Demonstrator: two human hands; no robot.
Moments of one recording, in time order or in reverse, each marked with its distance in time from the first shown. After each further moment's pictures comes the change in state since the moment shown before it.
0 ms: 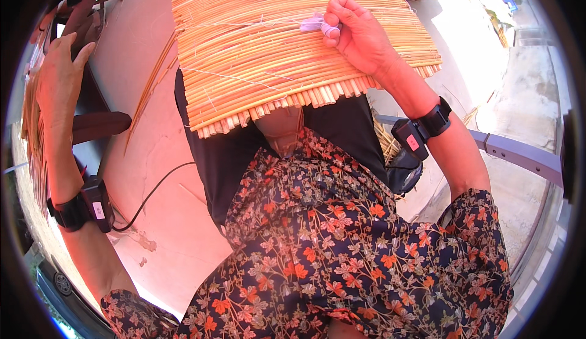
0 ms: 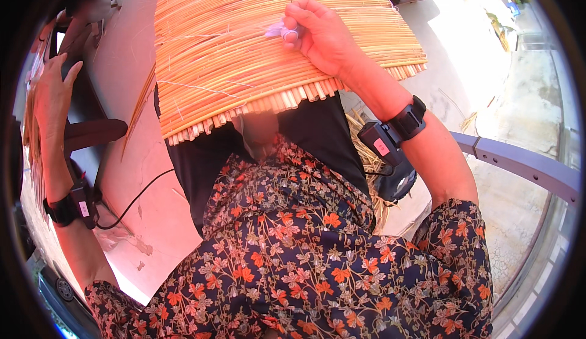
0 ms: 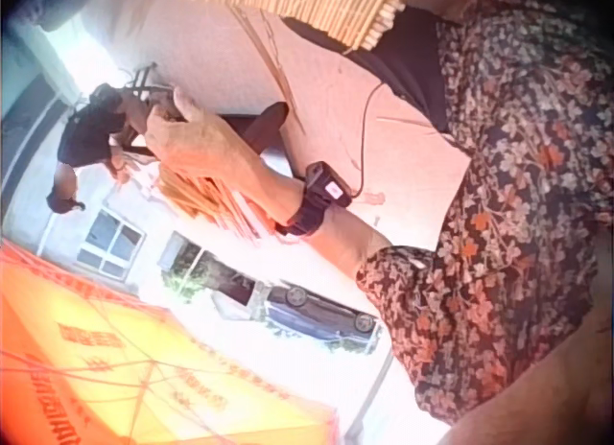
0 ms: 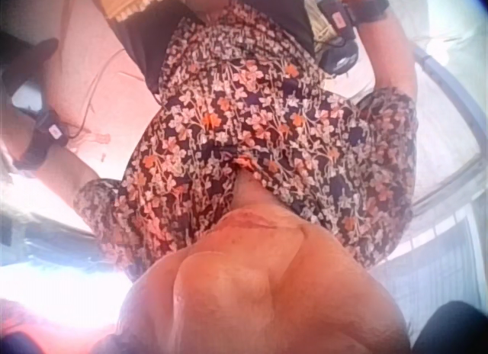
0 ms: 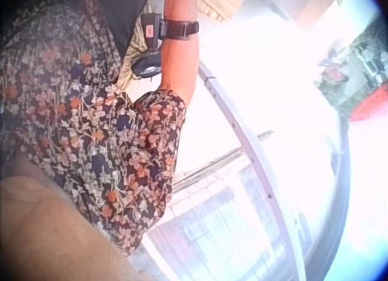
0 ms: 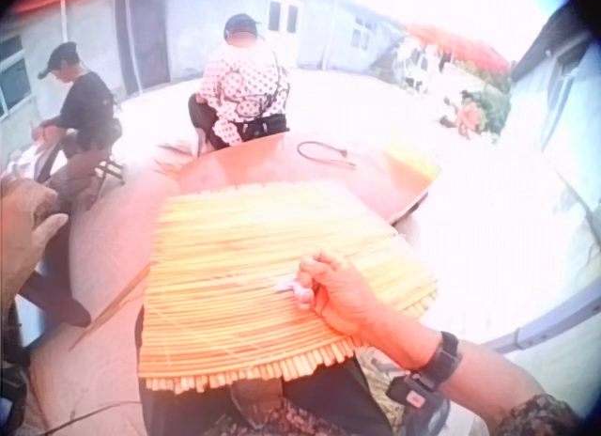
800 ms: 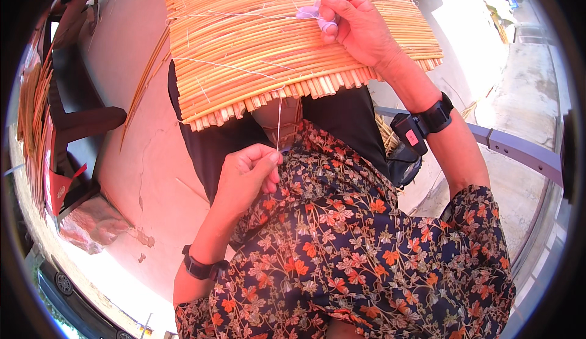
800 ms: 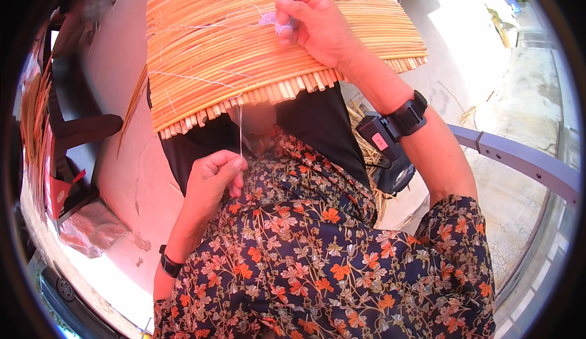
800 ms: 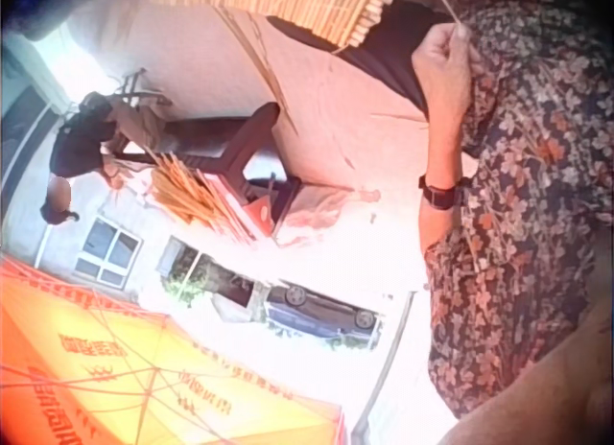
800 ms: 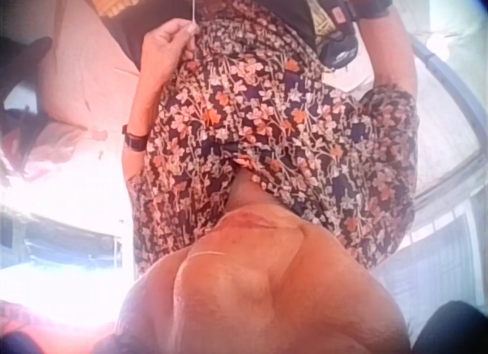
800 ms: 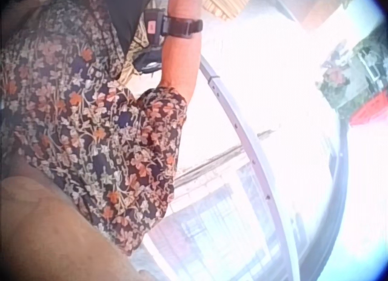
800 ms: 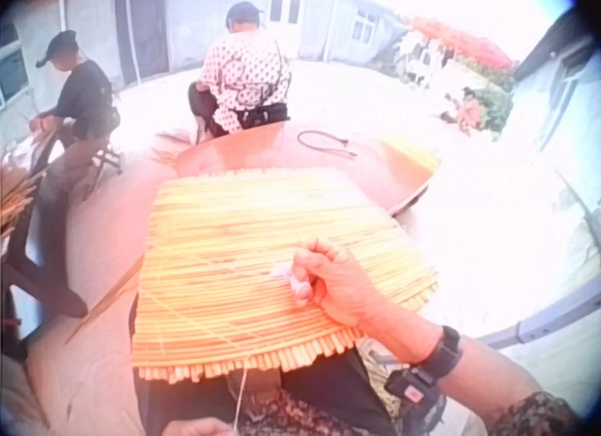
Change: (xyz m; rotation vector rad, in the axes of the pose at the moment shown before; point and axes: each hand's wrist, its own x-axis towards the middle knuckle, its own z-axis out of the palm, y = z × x) left_hand -0.230 0.204 -0.006 -1.931 -1.198 -0.463; right_hand -0.004 -0.004 0.003 -0.119 -0.067 -0.015
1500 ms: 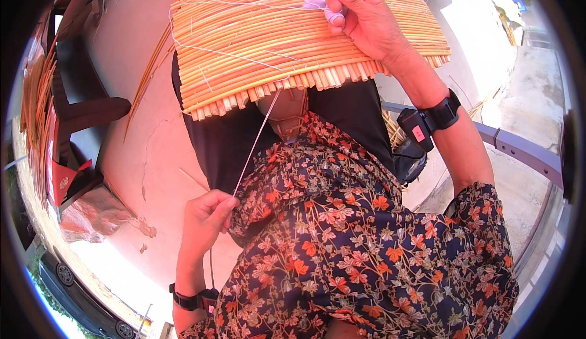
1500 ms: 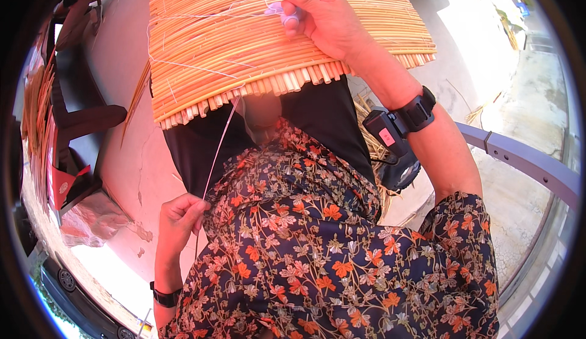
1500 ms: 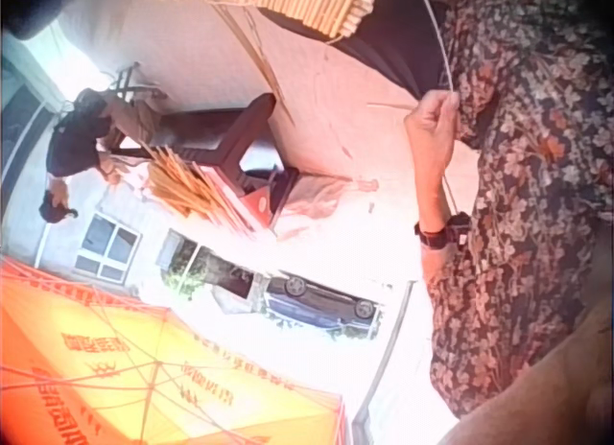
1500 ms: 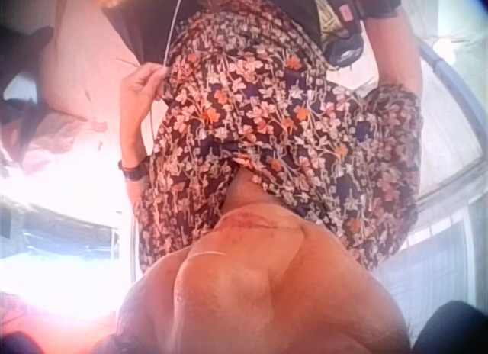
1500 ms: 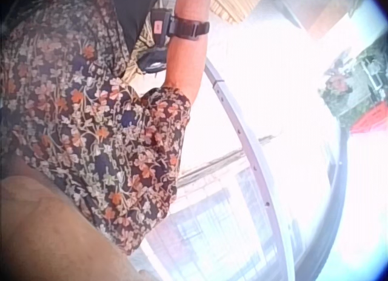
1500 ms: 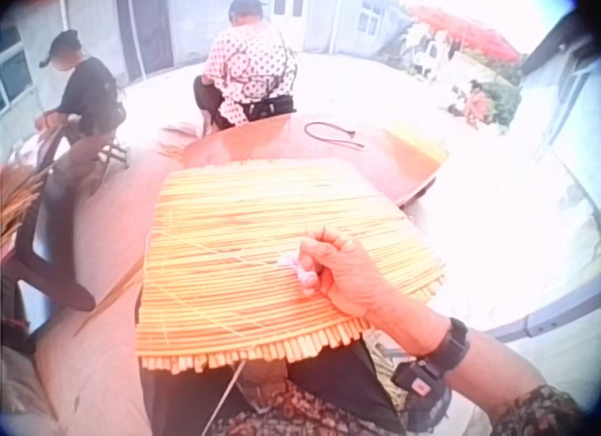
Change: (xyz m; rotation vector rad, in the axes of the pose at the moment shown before) left_hand -0.091 -0.024 -0.050 0.263 0.186 -0.046; right_hand -0.001 0.009 0.003 0.056 0.088 0.017
